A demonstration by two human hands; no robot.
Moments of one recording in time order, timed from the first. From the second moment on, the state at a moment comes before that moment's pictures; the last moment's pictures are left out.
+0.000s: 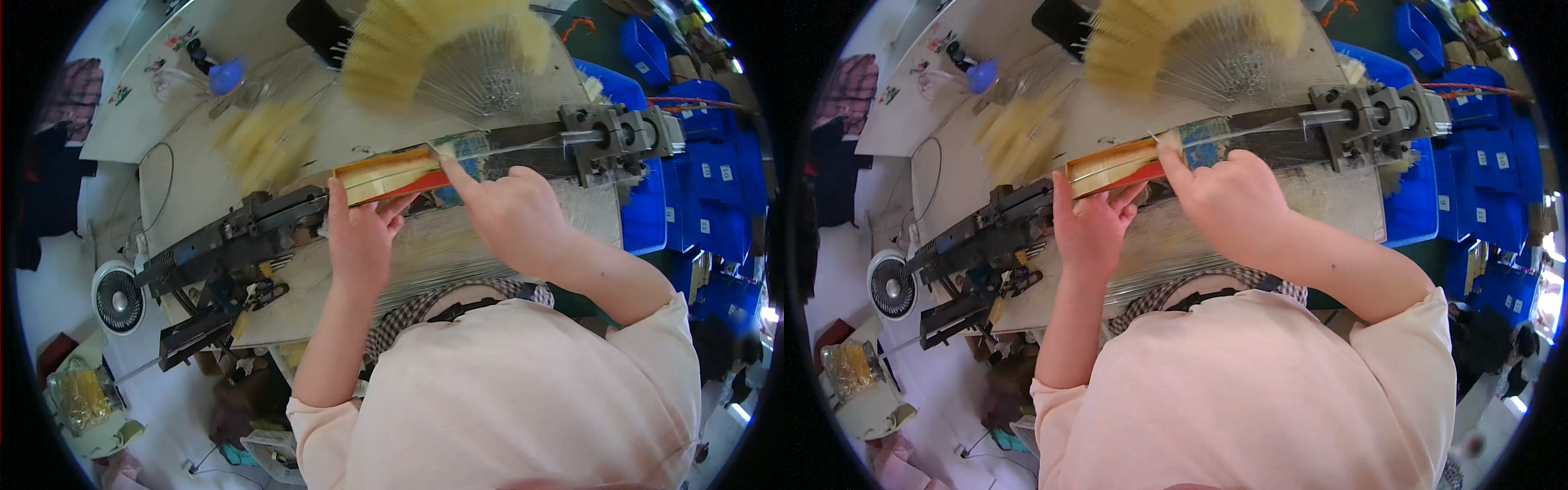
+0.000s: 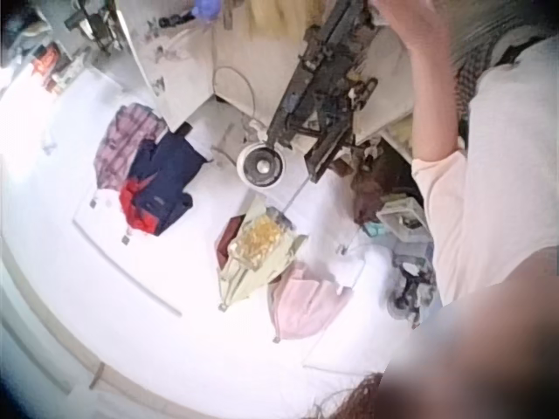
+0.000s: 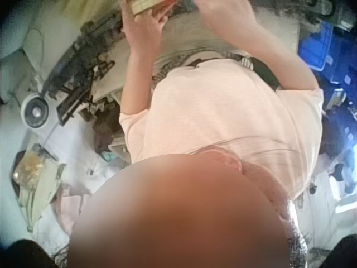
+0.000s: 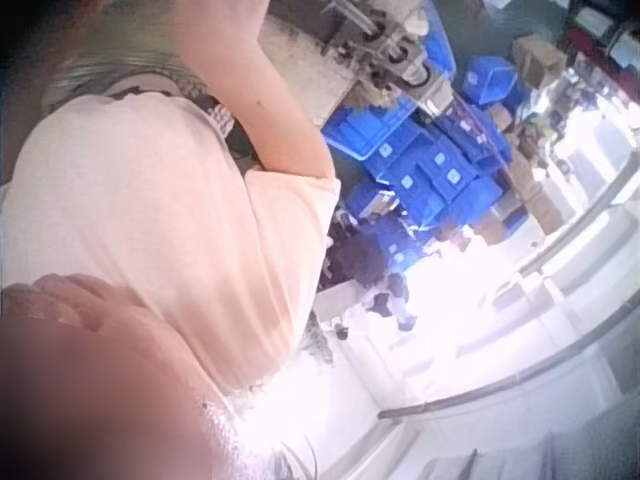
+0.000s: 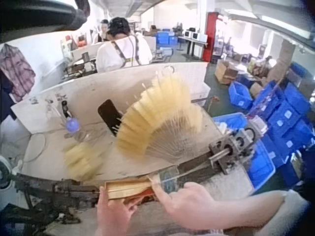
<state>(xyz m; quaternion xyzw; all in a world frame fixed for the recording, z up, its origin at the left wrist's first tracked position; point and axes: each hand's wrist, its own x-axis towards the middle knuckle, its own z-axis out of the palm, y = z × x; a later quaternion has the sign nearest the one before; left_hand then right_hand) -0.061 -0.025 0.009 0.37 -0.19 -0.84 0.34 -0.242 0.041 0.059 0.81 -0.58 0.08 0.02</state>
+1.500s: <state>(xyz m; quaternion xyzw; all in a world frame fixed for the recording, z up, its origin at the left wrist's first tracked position) 0.135 0.059 -0.057 0.57 -0.07 -0.51 0.64 -0.356 0.082 0.100 0.59 -0.64 0.36 -0.33</state>
